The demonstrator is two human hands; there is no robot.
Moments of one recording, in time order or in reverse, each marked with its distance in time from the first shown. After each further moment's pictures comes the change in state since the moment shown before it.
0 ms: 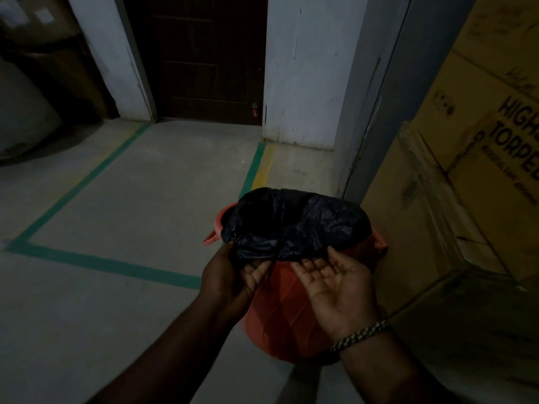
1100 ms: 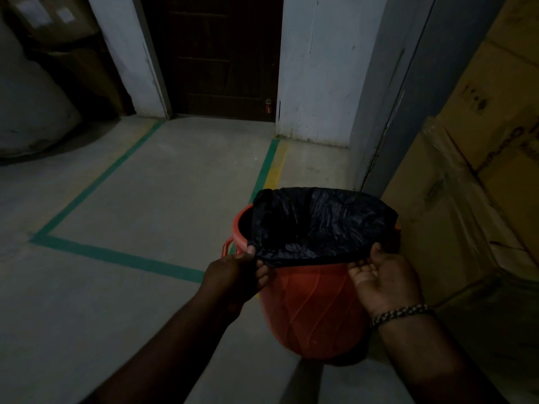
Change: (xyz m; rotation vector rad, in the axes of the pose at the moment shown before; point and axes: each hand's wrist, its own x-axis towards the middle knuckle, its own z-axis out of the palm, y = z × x) left_hand 0.002 0.013 -0.016 0.383 0.185 -0.035; right_hand 0.045 -0.037 -0.012 -0.089 0.230 -0.203
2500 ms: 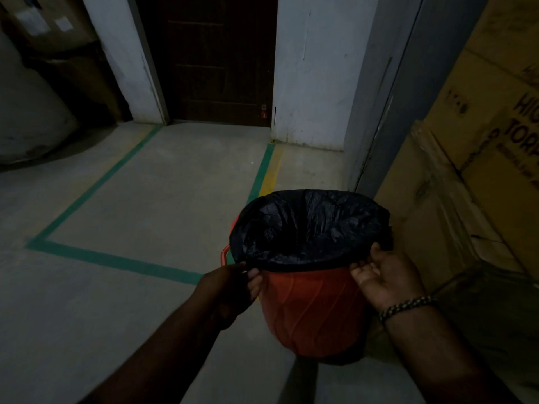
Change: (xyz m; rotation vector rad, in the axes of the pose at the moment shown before) left_hand -0.017 0.001 -0.009 -0.045 0.103 -0.169; right_hand -0.001 -0.016 -0.007 -0.035 -0.026 0.035
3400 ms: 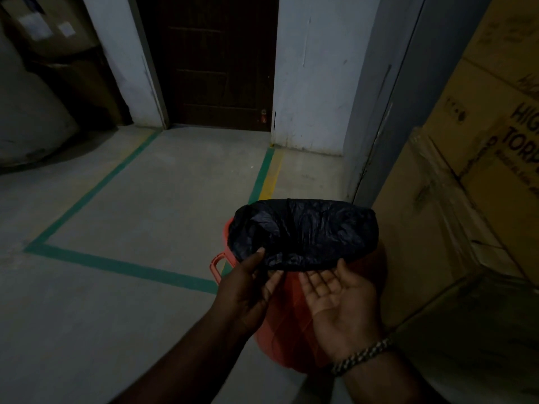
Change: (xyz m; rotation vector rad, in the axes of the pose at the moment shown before) left_hand -0.007 -0.014 0.025 -0.288 -0.224 0.122; right_hand -0.062 0.069 0.008 0.075 -0.106 0.075
